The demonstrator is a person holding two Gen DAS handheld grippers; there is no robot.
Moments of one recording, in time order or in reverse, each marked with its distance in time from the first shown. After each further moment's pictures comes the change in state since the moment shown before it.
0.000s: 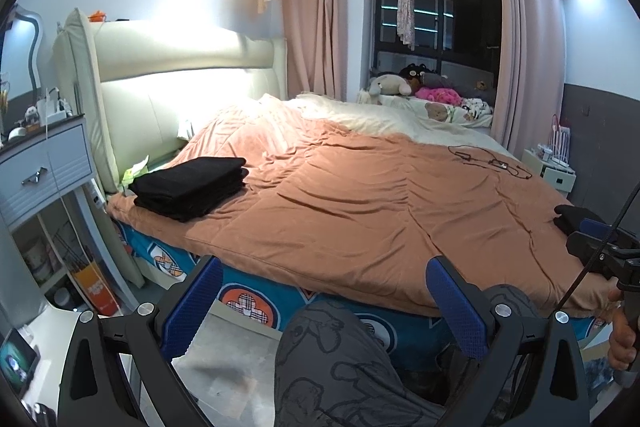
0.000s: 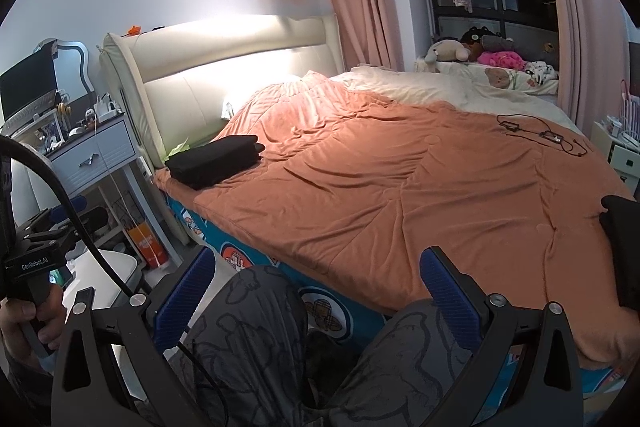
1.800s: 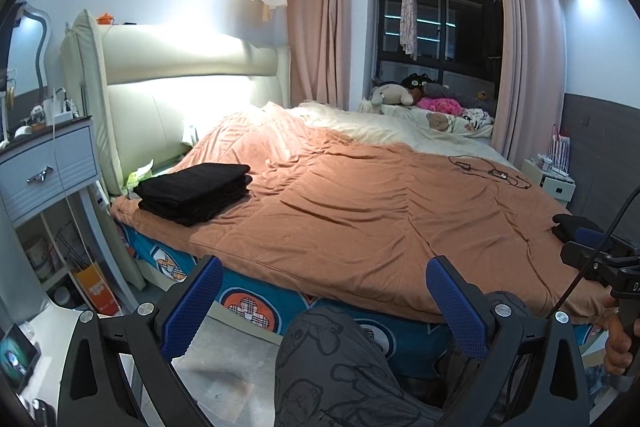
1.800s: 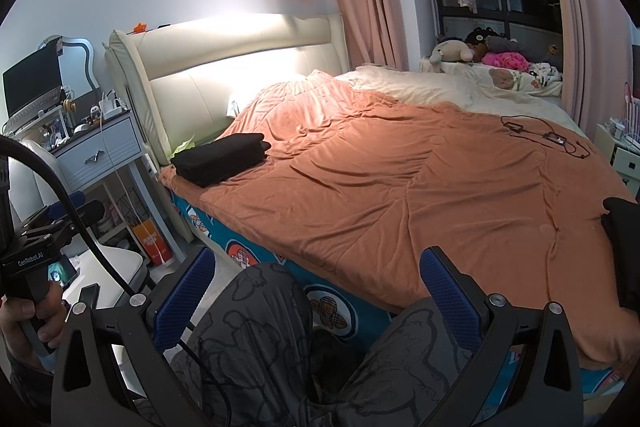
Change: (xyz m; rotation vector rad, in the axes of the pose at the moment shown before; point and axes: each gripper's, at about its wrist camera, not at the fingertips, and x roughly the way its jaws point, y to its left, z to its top) left arm -0.020 -0.006 -0.001 -0.024 -0.028 0.009; right arm -0.004 0.007 0.000 -0.011 0.007 0.008
